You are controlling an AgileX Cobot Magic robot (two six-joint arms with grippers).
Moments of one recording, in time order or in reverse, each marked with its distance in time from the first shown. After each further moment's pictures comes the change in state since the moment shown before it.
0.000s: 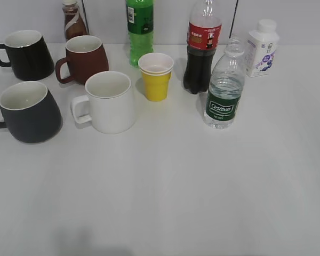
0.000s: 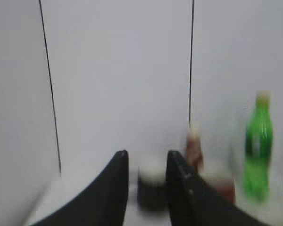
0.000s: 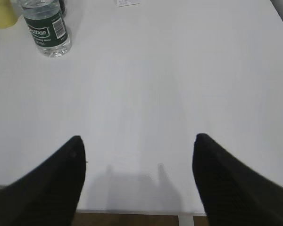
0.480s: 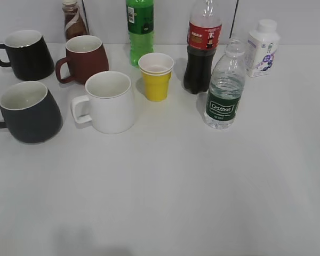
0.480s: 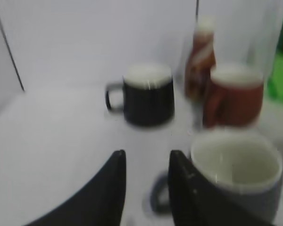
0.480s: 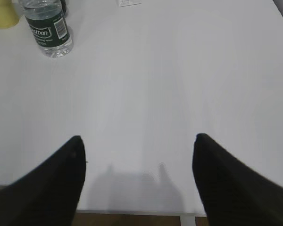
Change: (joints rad) left arm 0.000 0.747 0.315 0.044 -0.797 0.000; right arm 0.000 0.000 0.000 0.006 0.000 0.001
